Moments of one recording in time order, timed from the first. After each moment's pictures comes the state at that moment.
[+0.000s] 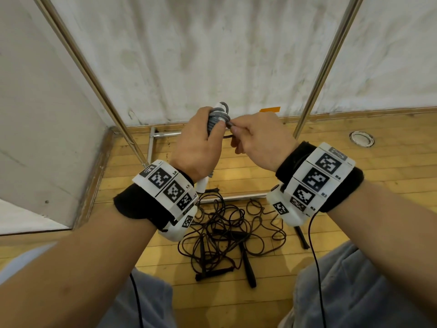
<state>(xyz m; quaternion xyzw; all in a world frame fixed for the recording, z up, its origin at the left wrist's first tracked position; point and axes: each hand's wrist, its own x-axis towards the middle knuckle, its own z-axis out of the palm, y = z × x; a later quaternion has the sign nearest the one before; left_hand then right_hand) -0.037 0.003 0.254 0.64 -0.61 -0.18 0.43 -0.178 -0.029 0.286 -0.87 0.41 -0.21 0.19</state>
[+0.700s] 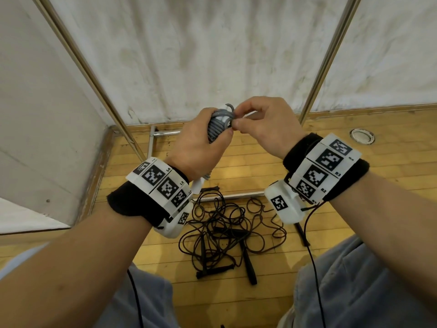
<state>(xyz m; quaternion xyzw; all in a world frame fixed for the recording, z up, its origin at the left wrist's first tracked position) -0.035 0.009 0.259 0.61 -0.64 -0.22 0.41 -0.185 -0.039 0.286 -0.73 0.44 -0.36 0.38</state>
